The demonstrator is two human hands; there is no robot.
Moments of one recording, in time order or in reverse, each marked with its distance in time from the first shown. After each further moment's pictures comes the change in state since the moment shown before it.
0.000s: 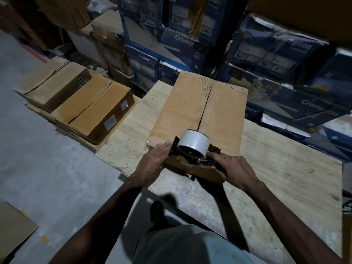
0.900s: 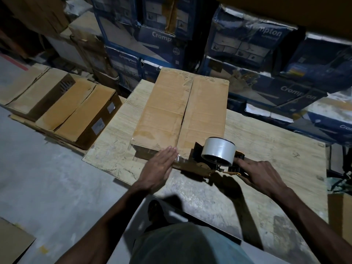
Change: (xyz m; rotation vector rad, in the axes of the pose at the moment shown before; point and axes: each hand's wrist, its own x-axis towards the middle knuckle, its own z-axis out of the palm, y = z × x) left_hand 0.003 0.060 0.035 0.080 -0.138 -0.005; right_hand -0.106 0.060 -0.021 -0.071 0.090 0.088
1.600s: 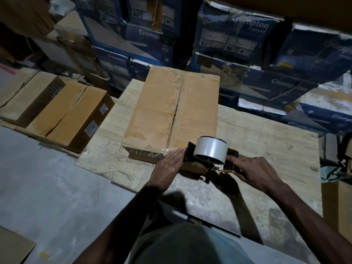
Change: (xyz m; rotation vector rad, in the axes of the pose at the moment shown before) left_hand 0.032 0.058 0.008 0.091 0.030 0.017; right_hand -0.007 0.004 -0.005 -0.072 -0.032 -0.014
